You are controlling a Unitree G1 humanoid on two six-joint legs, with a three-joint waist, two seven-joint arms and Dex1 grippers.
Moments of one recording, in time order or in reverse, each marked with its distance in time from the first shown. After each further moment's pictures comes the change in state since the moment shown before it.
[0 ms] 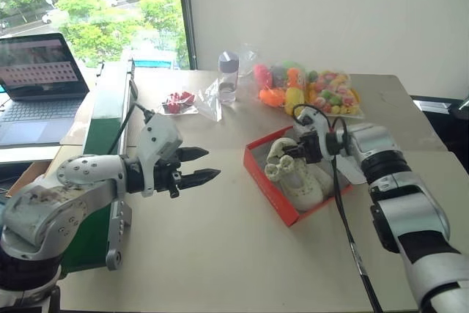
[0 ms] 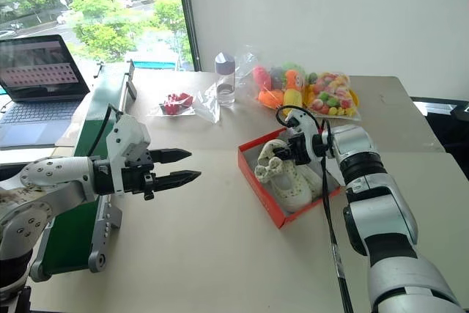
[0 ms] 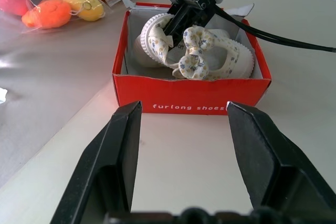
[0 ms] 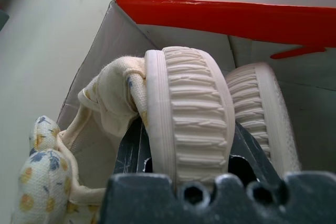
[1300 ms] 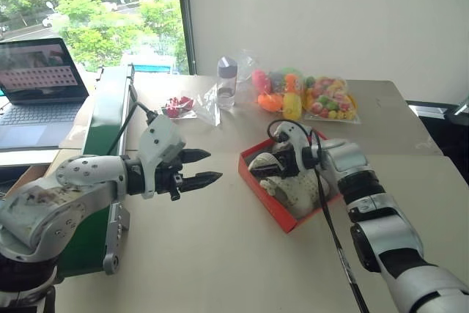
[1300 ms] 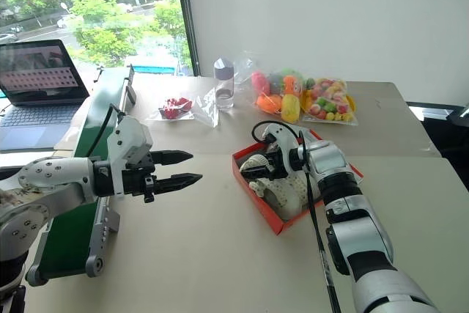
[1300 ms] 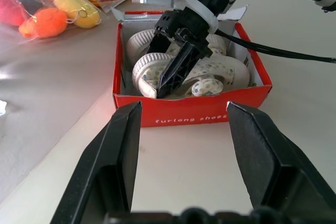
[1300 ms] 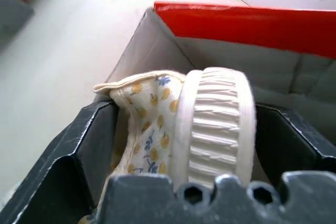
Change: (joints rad) left arm -0.016 0.028 -0.026 -0.016 -0.019 -0.004 0.017; right arm 0.161 0.106 -0.146 -0.361 0.042 0.265 -0.042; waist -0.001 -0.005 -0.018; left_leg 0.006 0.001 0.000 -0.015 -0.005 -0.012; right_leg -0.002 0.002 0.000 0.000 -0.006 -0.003
